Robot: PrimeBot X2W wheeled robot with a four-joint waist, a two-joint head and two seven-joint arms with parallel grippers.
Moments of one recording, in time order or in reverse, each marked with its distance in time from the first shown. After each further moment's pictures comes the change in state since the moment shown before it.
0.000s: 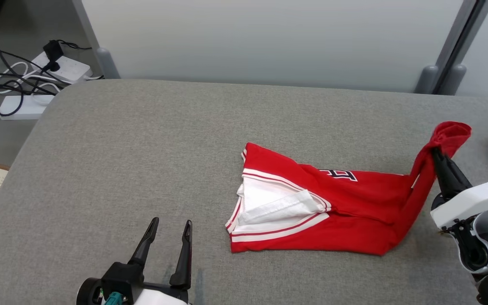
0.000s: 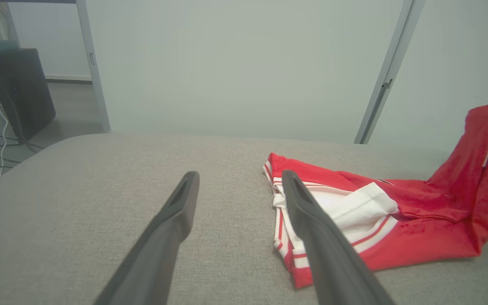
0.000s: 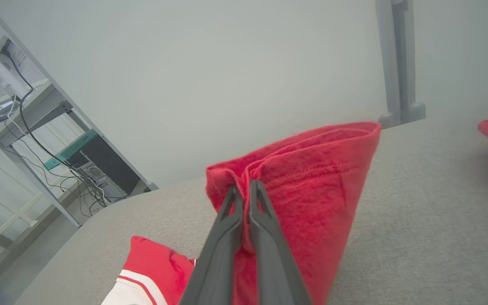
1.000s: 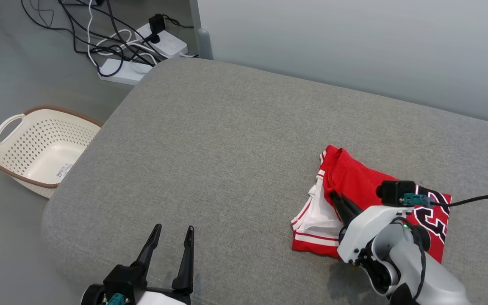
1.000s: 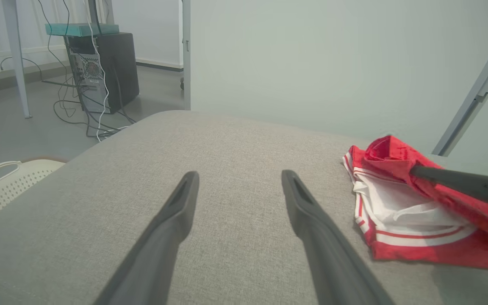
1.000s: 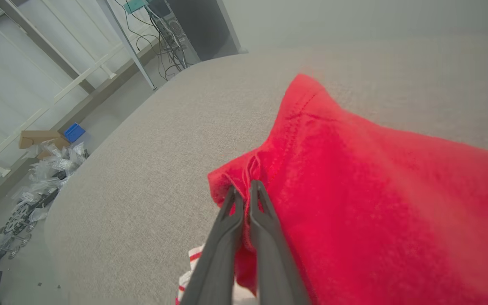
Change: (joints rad) left arm 0.000 0.000 -0.022 0.037 -0.047 0.006 0.000; right arm -0.093 0.296 0.178 0.270 -0.202 0.000 0.082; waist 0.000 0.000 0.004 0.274
